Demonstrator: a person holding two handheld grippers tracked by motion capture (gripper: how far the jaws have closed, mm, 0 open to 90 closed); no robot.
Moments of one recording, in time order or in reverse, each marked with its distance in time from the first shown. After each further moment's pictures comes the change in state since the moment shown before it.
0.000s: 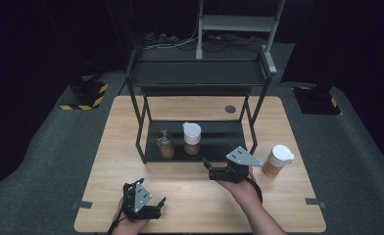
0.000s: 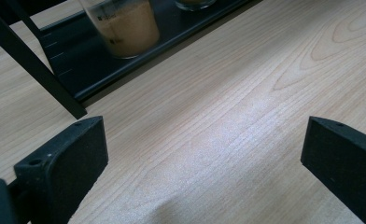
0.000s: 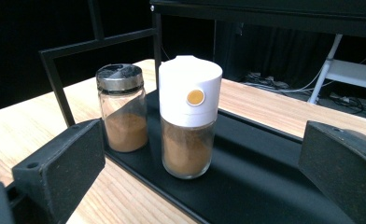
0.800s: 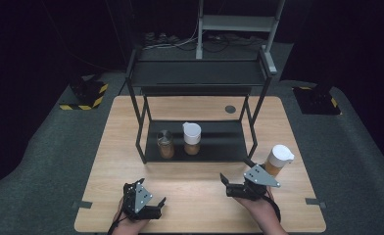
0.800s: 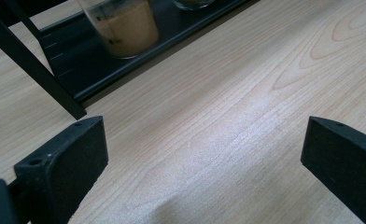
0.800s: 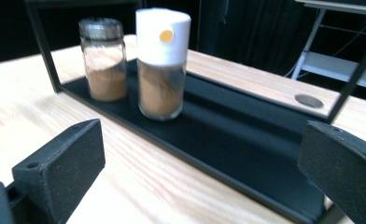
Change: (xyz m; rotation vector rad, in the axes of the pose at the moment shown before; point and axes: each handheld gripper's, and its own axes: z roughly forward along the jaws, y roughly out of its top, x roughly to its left) left arm -0.002 0.000 0.000 0.002 0.003 0.006; right arm -0.006 -0.038 -0.053 0.041 -0.069 -0.057
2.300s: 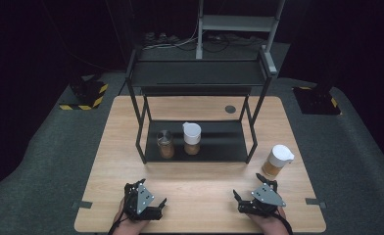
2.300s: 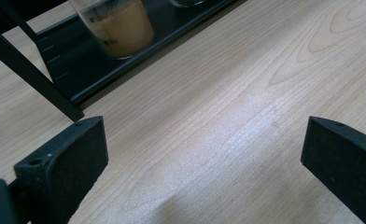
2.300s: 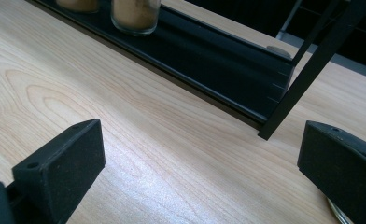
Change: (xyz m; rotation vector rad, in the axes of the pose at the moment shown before) left arm -0.005 0.002 0.001 0.009 0.006 0.047; right arm 0.004 -0.043 -0.028 0.111 -0.086 -0.126
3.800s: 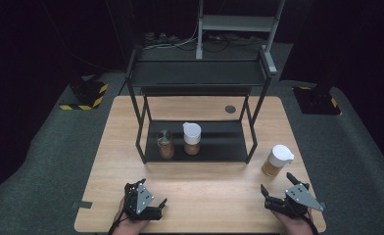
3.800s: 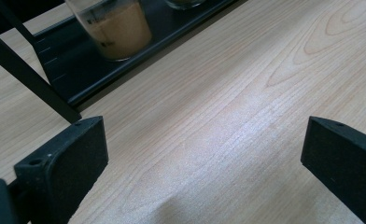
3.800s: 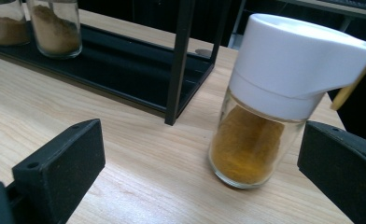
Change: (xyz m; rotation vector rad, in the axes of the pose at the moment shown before) left arm 0.004 -0.001 0.000 -0.006 -0.017 -0.011; right arm -0.036 -0.018 -0.045 -0.058 -0.151 0.137
